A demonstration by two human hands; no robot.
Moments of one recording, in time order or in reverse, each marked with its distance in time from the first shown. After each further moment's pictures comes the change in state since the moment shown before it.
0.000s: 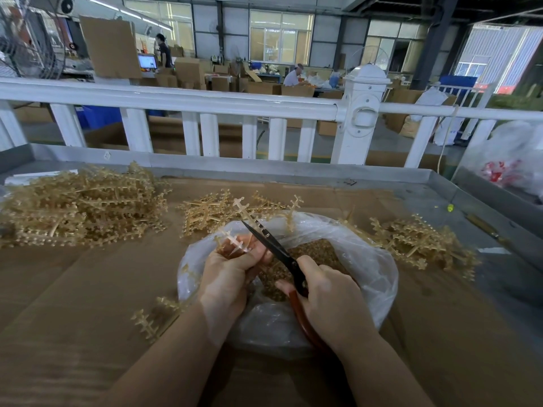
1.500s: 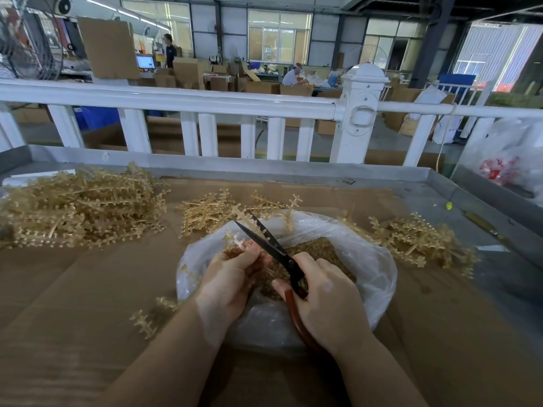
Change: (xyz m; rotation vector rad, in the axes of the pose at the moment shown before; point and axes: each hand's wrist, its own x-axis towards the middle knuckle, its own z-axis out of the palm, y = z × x) left_hand -0.006 0.005 0.000 0.077 -0.044 -0.135; right_hand -0.003 -0.002 0.008 0.068 0.142 0.016
